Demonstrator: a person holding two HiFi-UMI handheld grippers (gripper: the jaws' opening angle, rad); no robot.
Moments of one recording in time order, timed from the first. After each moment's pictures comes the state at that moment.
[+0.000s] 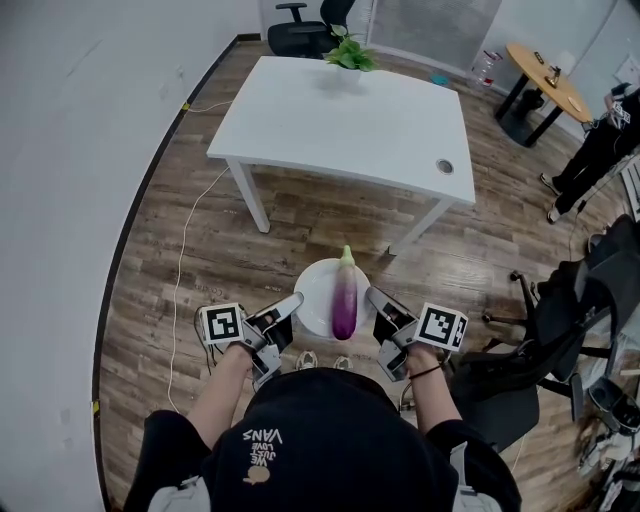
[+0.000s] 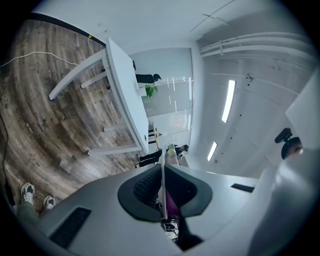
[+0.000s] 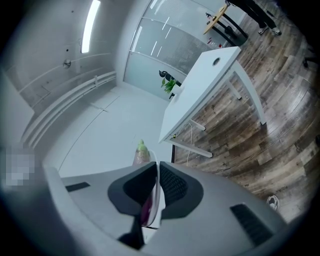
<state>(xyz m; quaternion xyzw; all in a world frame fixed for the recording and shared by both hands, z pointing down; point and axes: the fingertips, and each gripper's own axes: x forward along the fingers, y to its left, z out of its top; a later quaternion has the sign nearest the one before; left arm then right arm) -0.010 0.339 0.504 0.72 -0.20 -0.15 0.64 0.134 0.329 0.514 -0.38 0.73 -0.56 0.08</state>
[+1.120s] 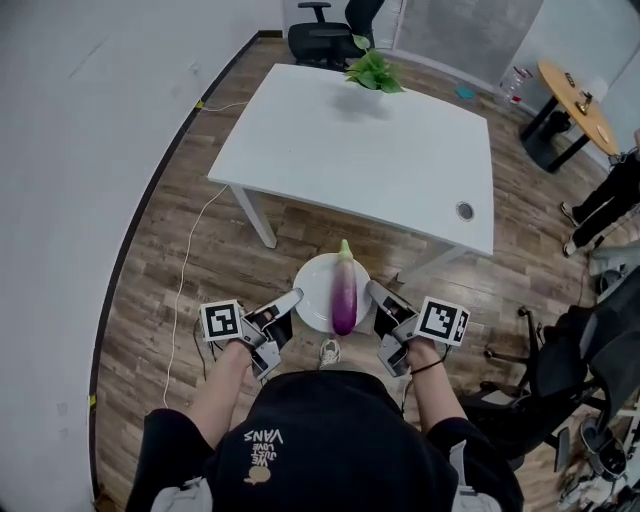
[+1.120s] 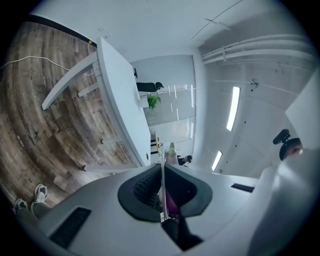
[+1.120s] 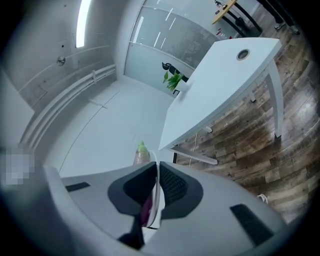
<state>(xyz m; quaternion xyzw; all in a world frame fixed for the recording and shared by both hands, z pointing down) 0.002 0.196 0.513 0.72 -0.23 -0.18 0.63 0.145 0.170 0.521 -0.35 0.75 -0.56 0.06</state>
